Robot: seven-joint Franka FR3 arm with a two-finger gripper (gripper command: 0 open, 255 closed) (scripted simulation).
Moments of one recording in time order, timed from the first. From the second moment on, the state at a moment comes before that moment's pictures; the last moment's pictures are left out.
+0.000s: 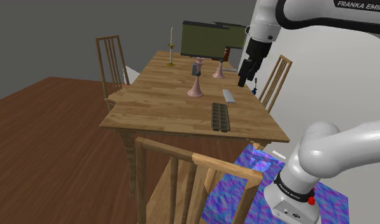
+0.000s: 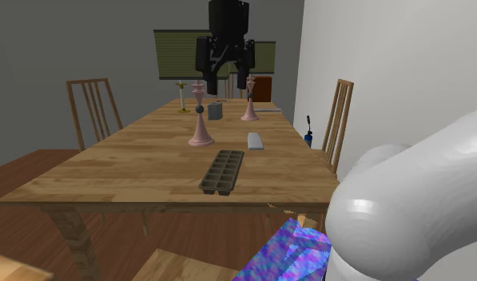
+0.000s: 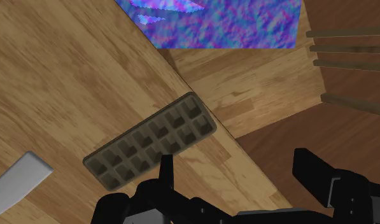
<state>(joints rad) -0.01 -0.81 -0.01 -2.34 -0.03 1.60 -0.03</state>
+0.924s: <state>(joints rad) -0.12 -0.44 -0.12 -2.23 -0.07 1.84 0.03</state>
